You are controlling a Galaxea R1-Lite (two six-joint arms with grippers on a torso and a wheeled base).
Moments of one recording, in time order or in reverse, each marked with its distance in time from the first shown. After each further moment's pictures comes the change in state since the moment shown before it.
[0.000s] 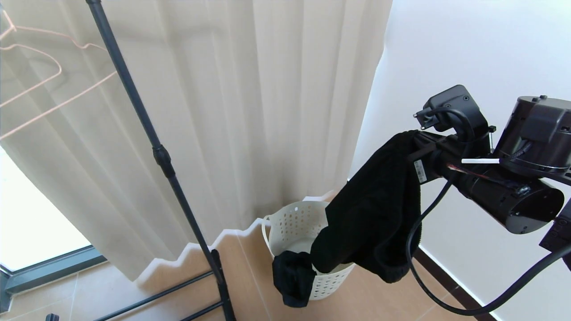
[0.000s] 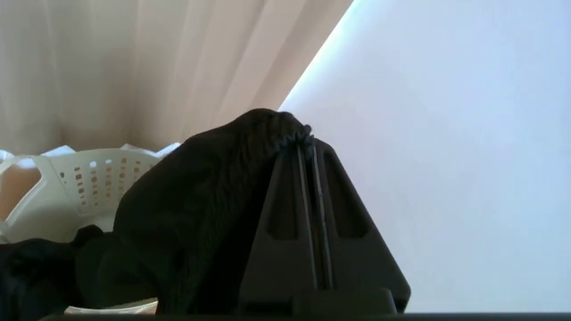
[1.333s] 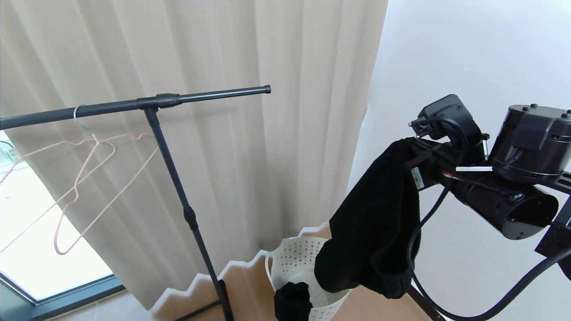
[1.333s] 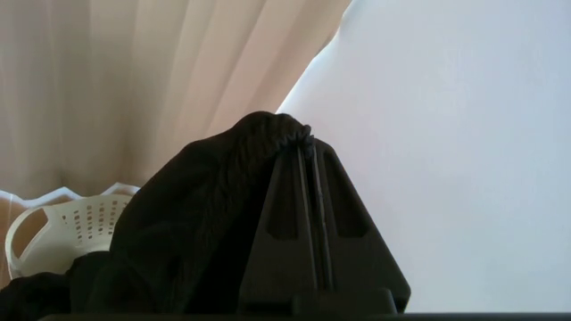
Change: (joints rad) left arm 0.000 0.000 0.000 -0.001 0.000 0.001; right arm 0.000 0.011 0.023 -0.002 0.006 0.001
